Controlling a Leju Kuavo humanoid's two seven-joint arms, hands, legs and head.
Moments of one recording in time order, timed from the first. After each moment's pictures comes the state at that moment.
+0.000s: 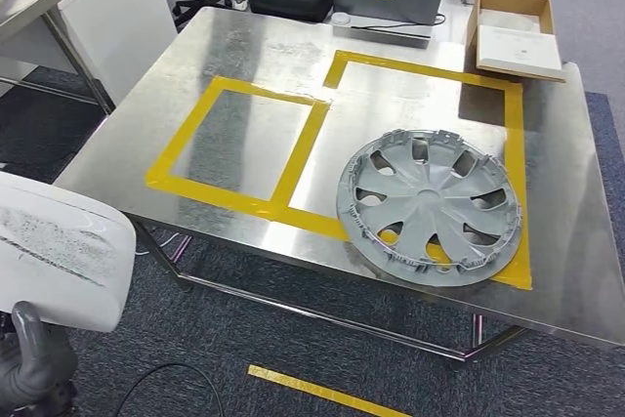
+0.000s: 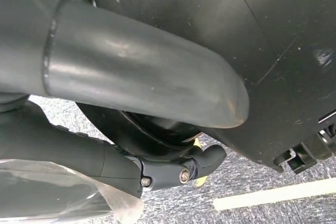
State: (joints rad) left arm 0.41 -0.16 0.02 -1.98 0.24 -0.04 -0.65; right arm -0.03 0.14 0.07 -0.17 0.76 -0.07 -0.03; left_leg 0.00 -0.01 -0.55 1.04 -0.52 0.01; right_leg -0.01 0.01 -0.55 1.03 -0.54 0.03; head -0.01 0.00
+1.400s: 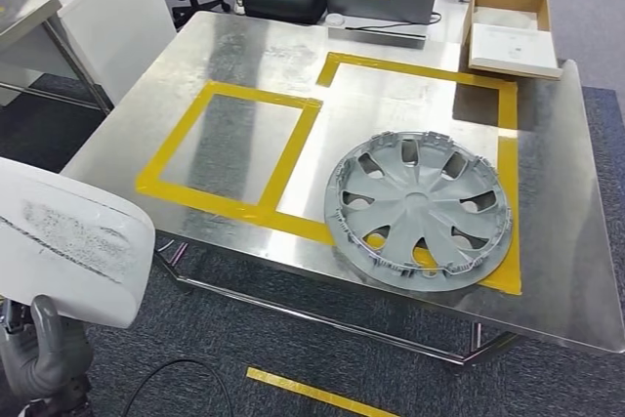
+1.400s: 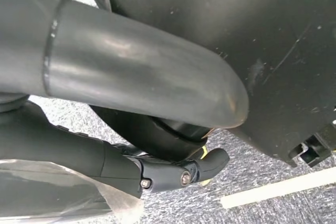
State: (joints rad) left arm 0.39 -0.17 -0.02 -1.96 0.23 -0.07 -0.64; right arm -0.01 0.14 0.03 -0.17 0.74 -0.07 -0.06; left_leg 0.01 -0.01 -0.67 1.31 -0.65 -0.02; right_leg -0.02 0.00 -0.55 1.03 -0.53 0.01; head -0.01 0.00
